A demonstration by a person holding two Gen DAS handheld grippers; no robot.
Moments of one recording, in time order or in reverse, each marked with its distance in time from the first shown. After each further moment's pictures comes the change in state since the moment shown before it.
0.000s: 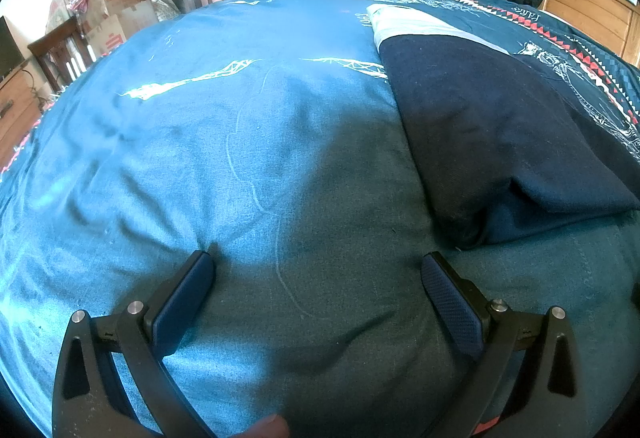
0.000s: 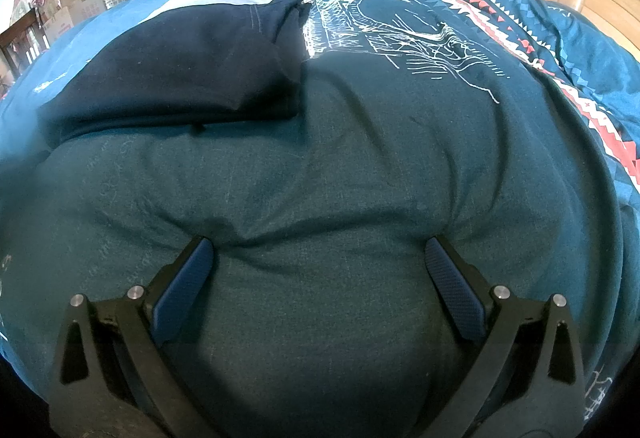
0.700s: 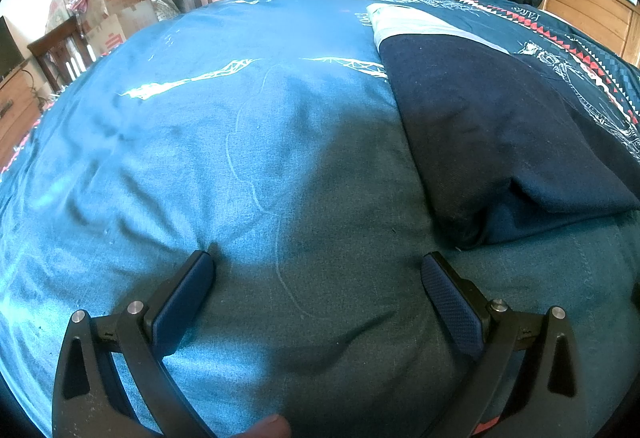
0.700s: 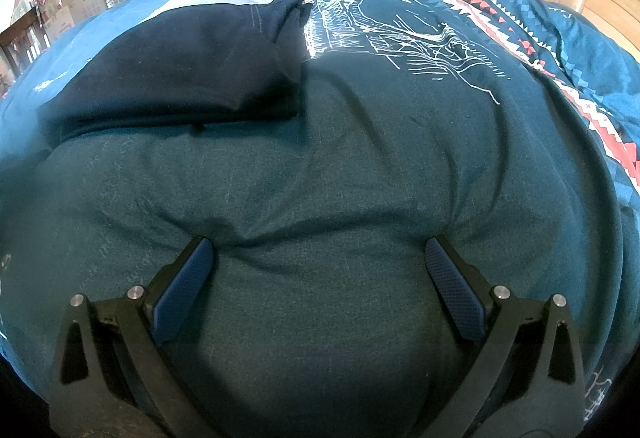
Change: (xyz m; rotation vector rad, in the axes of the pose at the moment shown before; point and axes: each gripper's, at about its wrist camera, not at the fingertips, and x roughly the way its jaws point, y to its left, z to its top) left arm 0.000 0.000 0.000 -0.001 0.000 0.000; right arm -0.001 0.001 -0.002 0.000 0.000 -0.001
